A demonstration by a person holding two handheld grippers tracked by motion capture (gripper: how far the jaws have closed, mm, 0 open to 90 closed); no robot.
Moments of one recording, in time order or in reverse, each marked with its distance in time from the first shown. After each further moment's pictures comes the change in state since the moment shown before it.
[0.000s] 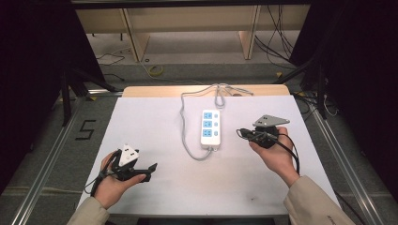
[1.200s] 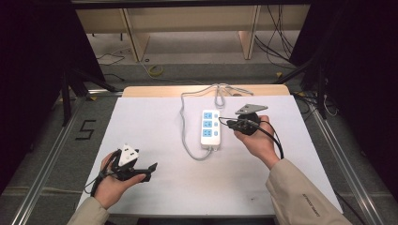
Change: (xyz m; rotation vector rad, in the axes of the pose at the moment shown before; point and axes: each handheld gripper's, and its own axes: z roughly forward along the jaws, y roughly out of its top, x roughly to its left) left arm 0.000 0.000 0.000 -0.009 -0.001 -0.008; right arm 0.003 0.032 0.050 0.053 0.015 -0.008
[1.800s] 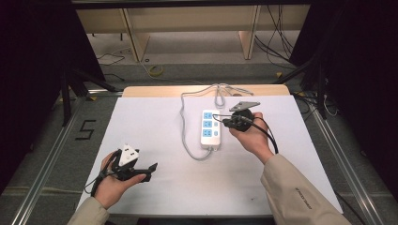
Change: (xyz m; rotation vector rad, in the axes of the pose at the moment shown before) left arm 0.000 0.000 0.000 0.004 0.000 0.003; right arm 0.001 0.010 0.018 0.040 0.009 0.000
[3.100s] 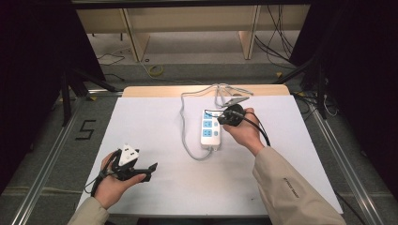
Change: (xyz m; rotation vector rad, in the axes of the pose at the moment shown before) left arm 0.000 0.000 0.000 -0.002 -0.001 -0.004; right arm -0.003 0.015 0.030 0.075 0.004 -0.006
